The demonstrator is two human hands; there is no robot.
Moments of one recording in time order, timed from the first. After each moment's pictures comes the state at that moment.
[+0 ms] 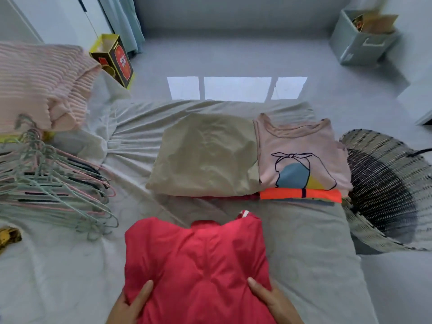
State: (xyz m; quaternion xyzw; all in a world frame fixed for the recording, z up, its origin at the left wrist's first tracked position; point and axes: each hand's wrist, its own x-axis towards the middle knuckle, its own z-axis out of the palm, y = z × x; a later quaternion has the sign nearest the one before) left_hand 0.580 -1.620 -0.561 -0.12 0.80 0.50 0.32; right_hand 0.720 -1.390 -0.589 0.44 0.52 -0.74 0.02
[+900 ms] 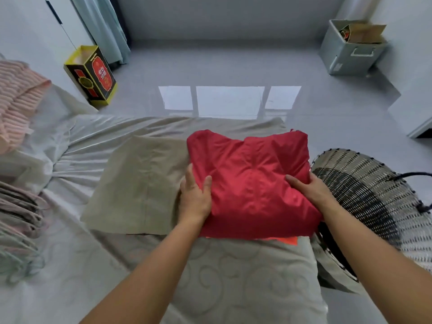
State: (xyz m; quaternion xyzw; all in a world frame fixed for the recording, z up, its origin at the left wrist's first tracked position) left_hand 0.500 -1.246 -0.582 0.10 0.88 0.44 0.17; right_hand 0.633 -1.019 -0.574 0.44 0.73 -0.52 -0.04
